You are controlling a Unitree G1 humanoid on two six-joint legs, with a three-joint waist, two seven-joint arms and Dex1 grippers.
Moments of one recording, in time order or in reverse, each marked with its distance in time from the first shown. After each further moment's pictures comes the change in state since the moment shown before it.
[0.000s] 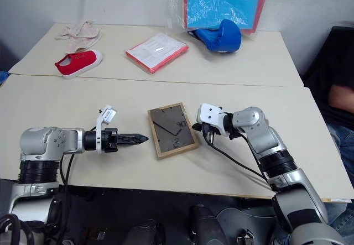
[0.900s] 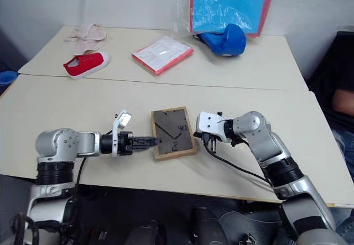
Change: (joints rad) left arm 0.045 -0.030 -0.051 -0.095 -0.110 0.071 0.166; right arm 0.083 -0.104 0.013 -0.198 -0.028 0.068 0.089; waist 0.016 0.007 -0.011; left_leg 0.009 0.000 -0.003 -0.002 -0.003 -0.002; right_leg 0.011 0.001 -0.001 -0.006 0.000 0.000
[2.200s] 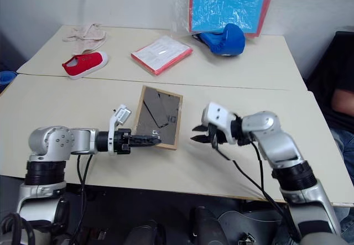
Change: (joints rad) left arm -0.049 0.040 -0.011 -0.057 -0.134 -0.089 -0.077; right arm -0.050 0.045 -0.222 -0.203 0.376 0.531 -0.045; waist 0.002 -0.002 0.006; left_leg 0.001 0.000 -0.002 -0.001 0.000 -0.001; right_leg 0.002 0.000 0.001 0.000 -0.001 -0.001
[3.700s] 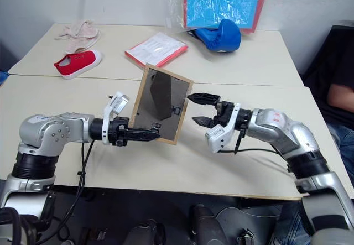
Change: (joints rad) left arm -0.075 0.110 -0.153 -0.003 -0.005 -0.202 -0.145; right arm -0.060 -0.106 0.153 0.458 -1.052 -1.745 -0.966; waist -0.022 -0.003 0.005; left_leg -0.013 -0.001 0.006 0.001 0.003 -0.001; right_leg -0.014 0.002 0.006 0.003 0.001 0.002
